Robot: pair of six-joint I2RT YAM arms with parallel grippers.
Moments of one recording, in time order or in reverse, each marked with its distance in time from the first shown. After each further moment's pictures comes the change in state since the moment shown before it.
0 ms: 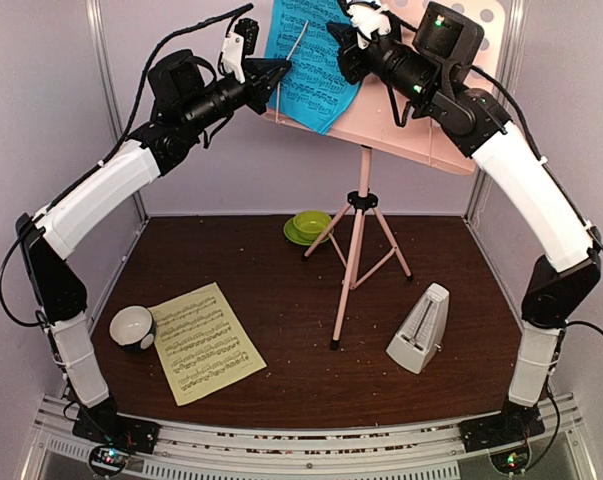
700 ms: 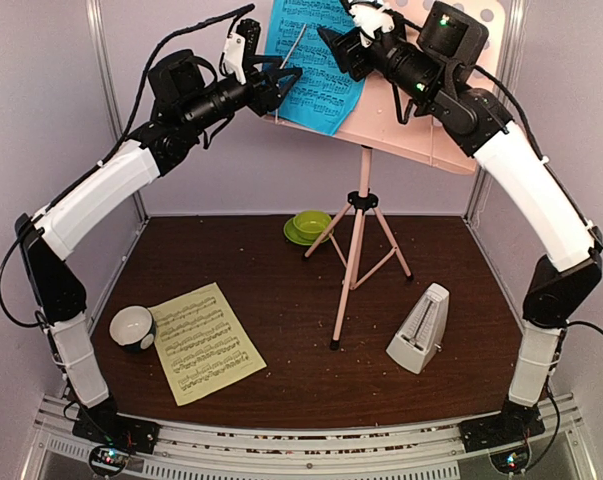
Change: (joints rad) left arm -0.001 -0.007 -0.003 -0.012 0.013 -0.013; right arm -0.010 -0.007 -0.009 0.029 0.000 -0.074
